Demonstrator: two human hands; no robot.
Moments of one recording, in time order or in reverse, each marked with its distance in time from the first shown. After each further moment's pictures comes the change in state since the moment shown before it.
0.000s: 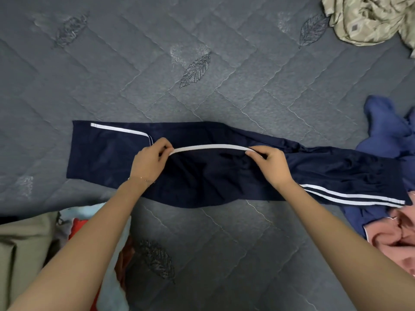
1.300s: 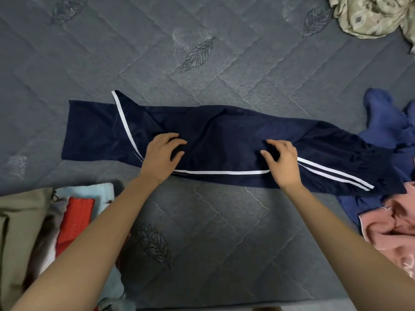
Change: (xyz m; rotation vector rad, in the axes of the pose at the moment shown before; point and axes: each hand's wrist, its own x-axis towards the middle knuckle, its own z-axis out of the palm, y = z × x) left_hand -0.032 0.001 0.034 0.050 -0.021 0.178; right_hand -0.034 0.040 -0.009 -0.268 0.126 0.038
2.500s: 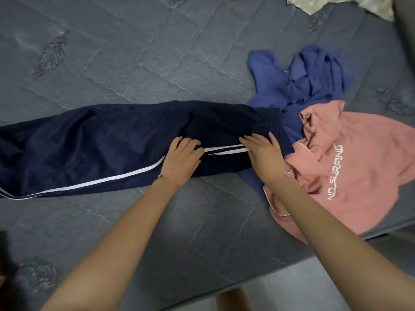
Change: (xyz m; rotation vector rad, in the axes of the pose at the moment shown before) left_hand 0.060 0.274 0.210 0.368 -0.097 0.534; right_hand -0.006 0.214 -0.164 -0.444 -0.077 -0.138
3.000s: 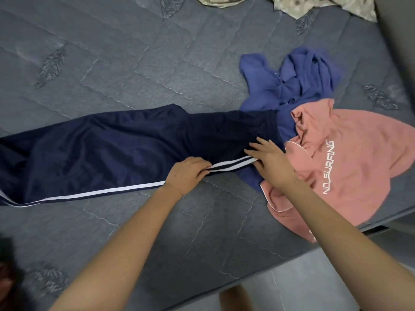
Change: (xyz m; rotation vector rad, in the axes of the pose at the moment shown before) left_hand -0.010 0.016 0.003 -0.370 -0.312 -0.098; right_hand -0.025 0.019 -0.015 0.098 -0.096 -0.045
